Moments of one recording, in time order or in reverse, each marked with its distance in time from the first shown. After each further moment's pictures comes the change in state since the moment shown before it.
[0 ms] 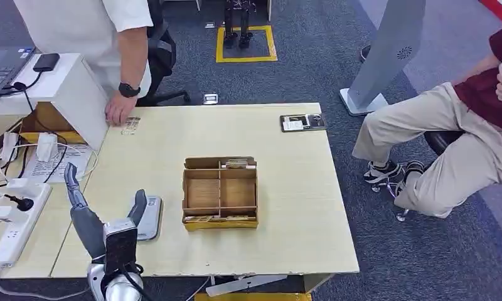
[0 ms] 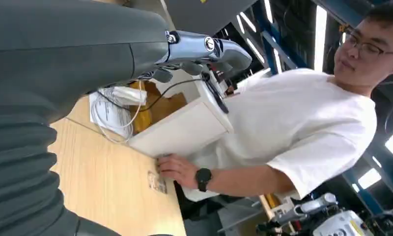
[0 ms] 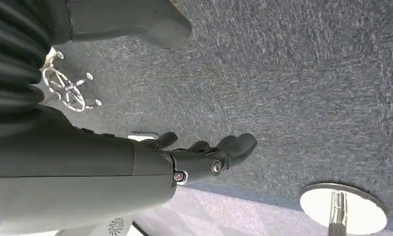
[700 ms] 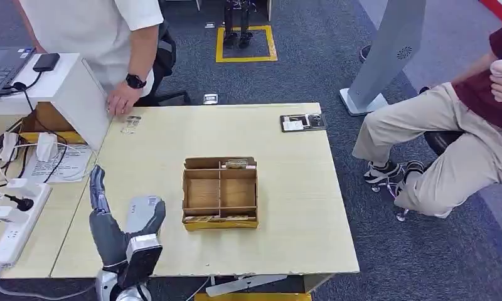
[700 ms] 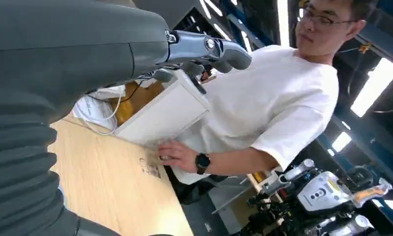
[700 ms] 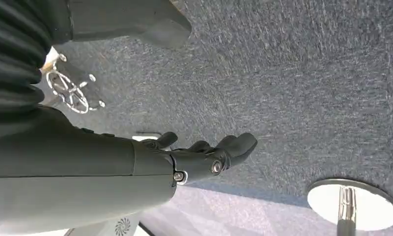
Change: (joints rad) left arm 0.047 0.055 -0.108 -0.013 -0.117 0.000 0.021; right arm 0.000 -0.001 -0.035 -0.018 0.002 0.000 -0.007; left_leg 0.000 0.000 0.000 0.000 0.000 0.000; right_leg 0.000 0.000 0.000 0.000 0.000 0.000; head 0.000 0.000
